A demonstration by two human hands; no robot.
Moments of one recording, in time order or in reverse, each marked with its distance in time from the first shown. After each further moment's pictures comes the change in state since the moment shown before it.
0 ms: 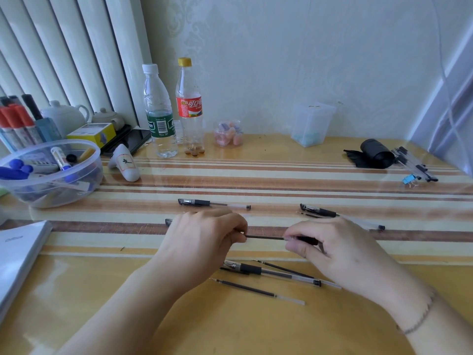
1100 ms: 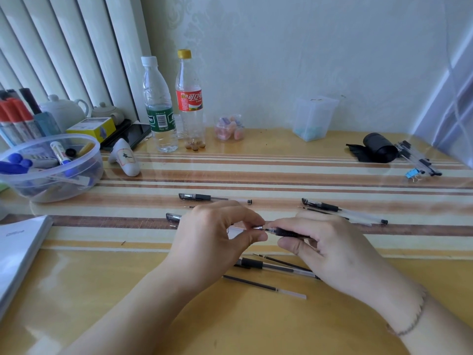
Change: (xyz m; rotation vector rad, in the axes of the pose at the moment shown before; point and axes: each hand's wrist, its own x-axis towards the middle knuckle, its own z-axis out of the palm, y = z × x) left_hand 0.000 0.025 -0.002 -0.360 0.094 -0.175; right_hand -0.001 -0.015 0.009 0.131 0.077 -0.053
